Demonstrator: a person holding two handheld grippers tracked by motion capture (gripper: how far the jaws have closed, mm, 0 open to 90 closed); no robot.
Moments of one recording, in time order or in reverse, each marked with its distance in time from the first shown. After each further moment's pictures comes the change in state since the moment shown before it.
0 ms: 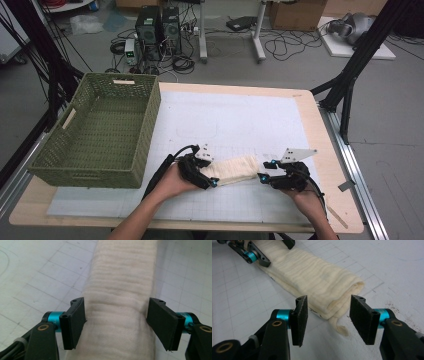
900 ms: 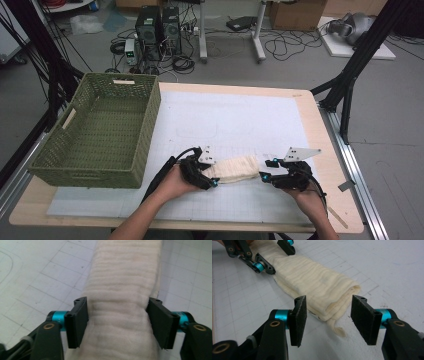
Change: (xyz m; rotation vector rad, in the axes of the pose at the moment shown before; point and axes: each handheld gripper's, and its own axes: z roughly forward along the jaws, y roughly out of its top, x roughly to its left) left arm -0.005 0.000 0.003 -0.002 0.069 0.029; right arm -0.002 0.001 -0.007 -0.037 -0.007 0.019
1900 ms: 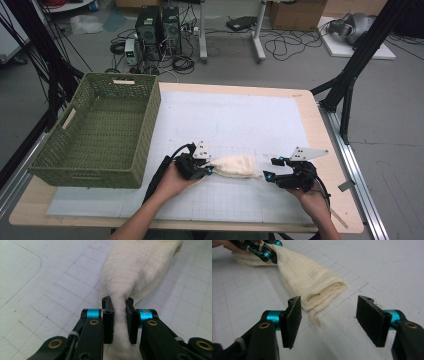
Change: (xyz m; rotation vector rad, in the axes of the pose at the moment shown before) left arm 0.007 -0.002 -0.014 -0.052 0.057 -0.064; right arm -0.005 -0.007 -0.008 -0.034 -0.025 0.048
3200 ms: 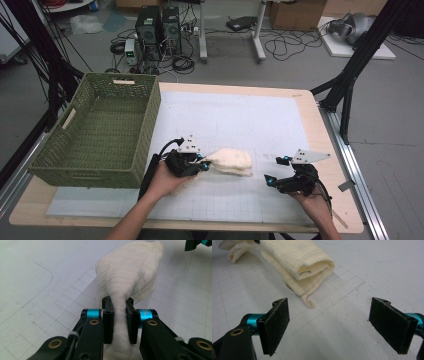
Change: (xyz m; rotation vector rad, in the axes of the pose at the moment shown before) left arm 0.006 0.003 -0.033 -0.131 -0.045 -0.076; right arm 0.003 -0.006 -0.003 -0.019 -0.031 -0.012
